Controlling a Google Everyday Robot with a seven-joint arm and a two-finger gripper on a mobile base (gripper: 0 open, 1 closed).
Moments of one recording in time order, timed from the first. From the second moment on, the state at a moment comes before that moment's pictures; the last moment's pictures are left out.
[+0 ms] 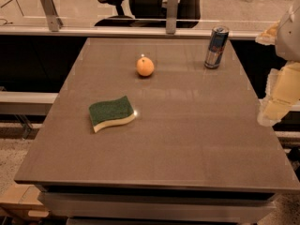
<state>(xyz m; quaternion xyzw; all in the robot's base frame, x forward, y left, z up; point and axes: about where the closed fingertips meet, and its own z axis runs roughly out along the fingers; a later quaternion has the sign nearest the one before) 0.438 -0.216 0.978 -0.60 0.78 -0.04 0.16</state>
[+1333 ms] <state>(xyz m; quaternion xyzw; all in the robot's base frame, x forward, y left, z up) 0.477 -0.257 0.994 -0.49 0.82 0.03 0.31</state>
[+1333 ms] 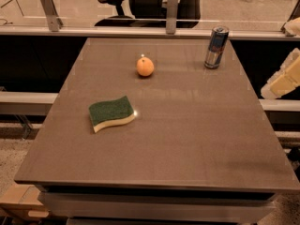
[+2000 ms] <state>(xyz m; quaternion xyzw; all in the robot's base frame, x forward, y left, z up) 0.519 -0.274 1.004 -0.43 0.80 0.08 0.41</state>
